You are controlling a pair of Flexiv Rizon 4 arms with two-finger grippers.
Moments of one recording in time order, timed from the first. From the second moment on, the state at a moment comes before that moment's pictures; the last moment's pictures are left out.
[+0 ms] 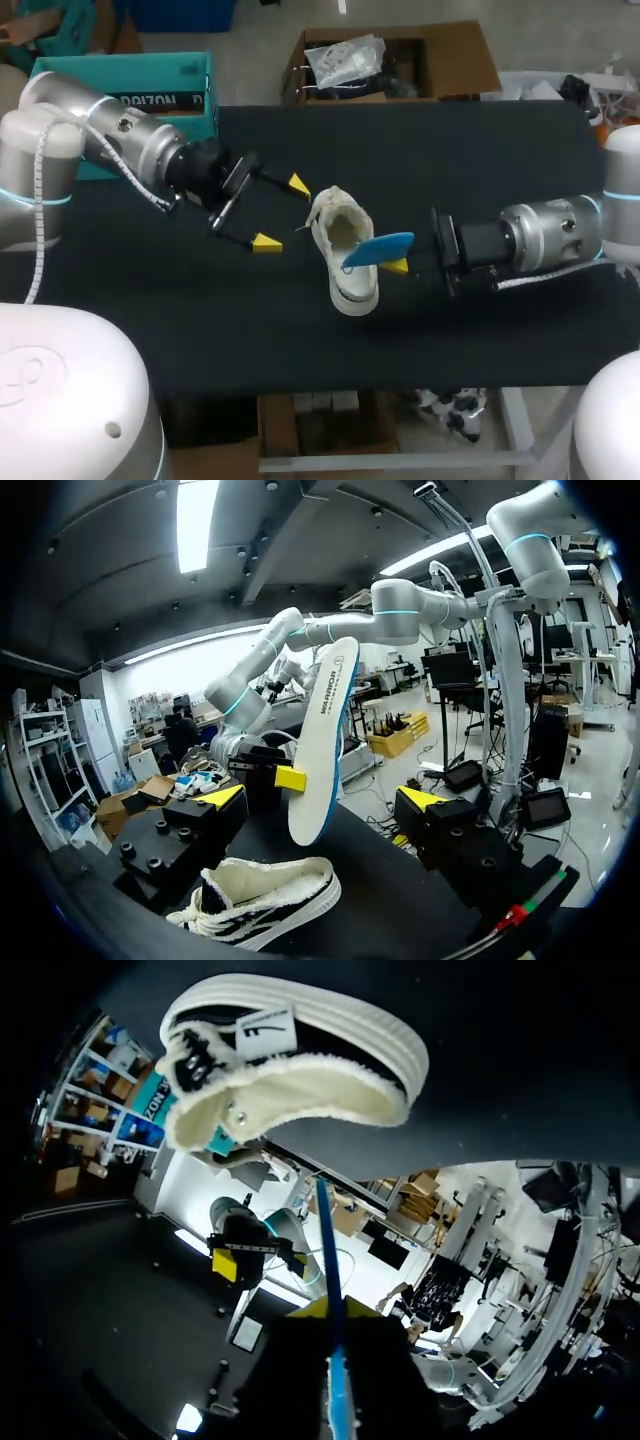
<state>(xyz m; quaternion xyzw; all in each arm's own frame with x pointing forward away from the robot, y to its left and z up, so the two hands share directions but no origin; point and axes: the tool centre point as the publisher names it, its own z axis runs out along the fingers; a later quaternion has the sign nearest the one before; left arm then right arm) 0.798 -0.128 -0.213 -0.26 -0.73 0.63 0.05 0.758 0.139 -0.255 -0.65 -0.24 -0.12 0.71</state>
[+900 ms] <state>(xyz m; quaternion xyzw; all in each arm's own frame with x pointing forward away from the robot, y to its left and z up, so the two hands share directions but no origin) 0.798 -0.184 -0.256 -0.19 -0.78 0.59 -0.07 0.768 0.165 -0.263 -0.71 -0.20 -0.18 0.65</state>
